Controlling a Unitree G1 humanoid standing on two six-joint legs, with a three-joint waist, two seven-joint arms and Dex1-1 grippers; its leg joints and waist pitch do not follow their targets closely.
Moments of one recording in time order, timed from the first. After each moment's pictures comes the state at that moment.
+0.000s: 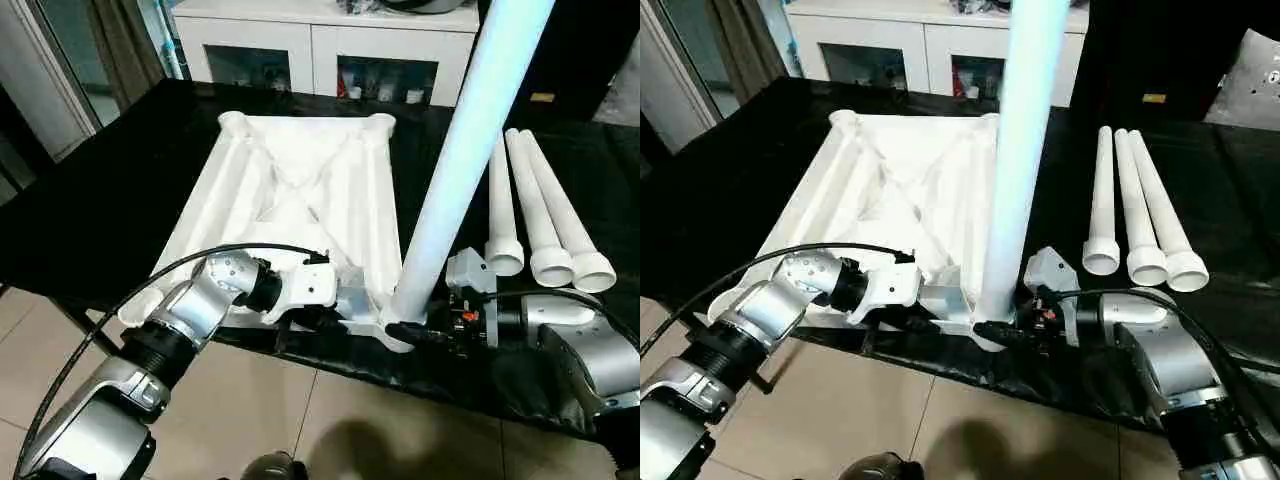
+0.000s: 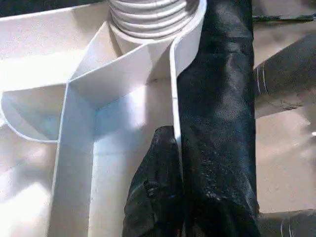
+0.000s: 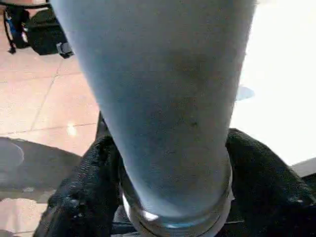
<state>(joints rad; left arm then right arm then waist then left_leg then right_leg) -0.65 0.37 -0.49 0.53 0.08 -0.05 -1.26 -0.28 -0.57 0.16 0.14 0.27 0.26 1.17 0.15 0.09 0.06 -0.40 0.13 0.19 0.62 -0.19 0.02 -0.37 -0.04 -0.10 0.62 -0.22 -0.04</state>
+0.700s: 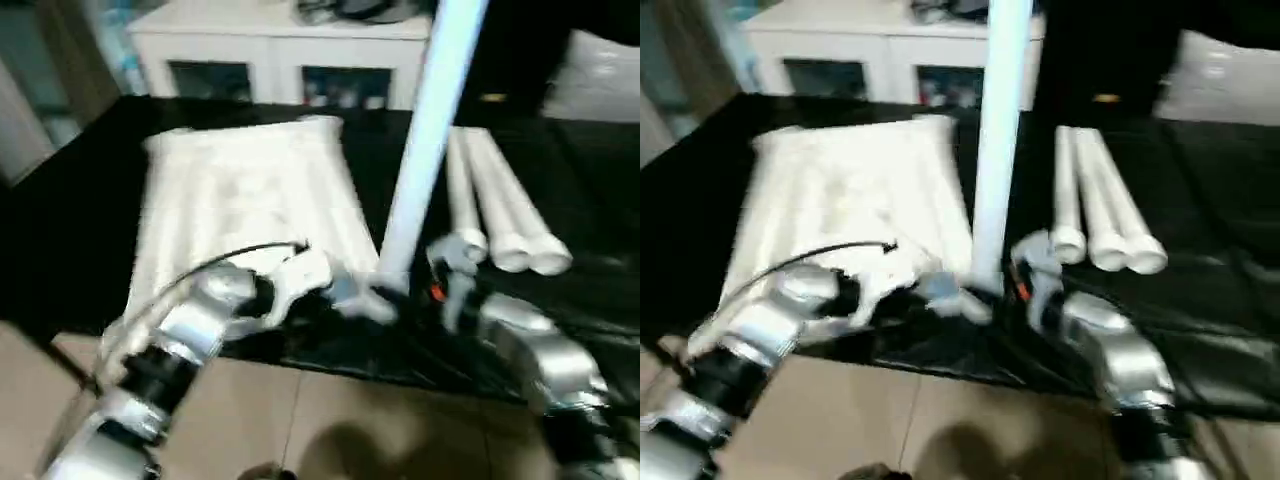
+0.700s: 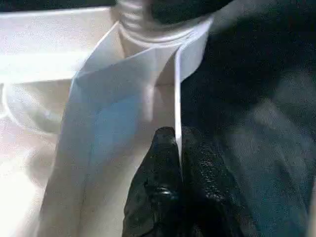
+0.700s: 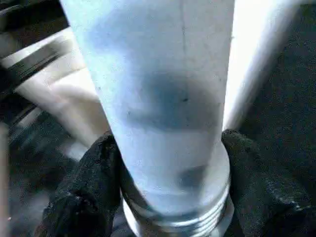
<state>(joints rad) -0.52 0.23 -0.35 0.31 0.09 0.41 -0.92 -0.32 -0.24 0.04 0.22 0.23 0.40 0.63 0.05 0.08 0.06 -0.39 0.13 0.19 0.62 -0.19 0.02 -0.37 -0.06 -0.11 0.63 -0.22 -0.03</state>
